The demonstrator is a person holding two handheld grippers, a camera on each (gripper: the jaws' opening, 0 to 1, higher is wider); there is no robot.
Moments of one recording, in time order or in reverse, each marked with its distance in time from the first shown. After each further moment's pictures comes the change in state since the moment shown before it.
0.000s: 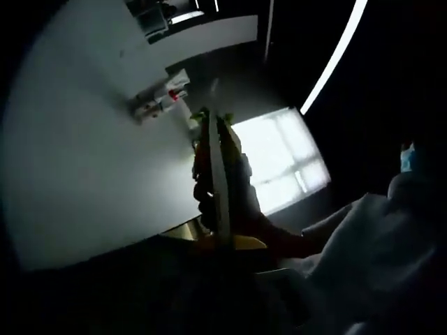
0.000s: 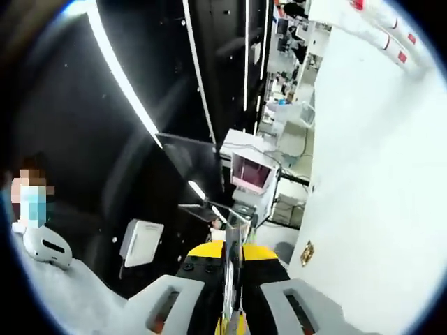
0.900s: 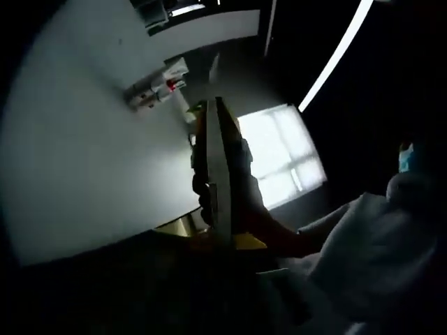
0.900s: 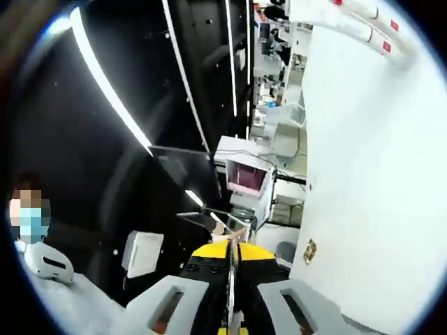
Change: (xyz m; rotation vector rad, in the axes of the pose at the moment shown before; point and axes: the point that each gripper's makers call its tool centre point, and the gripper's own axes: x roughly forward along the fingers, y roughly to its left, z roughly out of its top) left arm 0.005 -0.007 0.010 -0.032 -0.076 -0.054; right arm 0.008 -0.002 -0.010 -0.050 0.045 -0.084
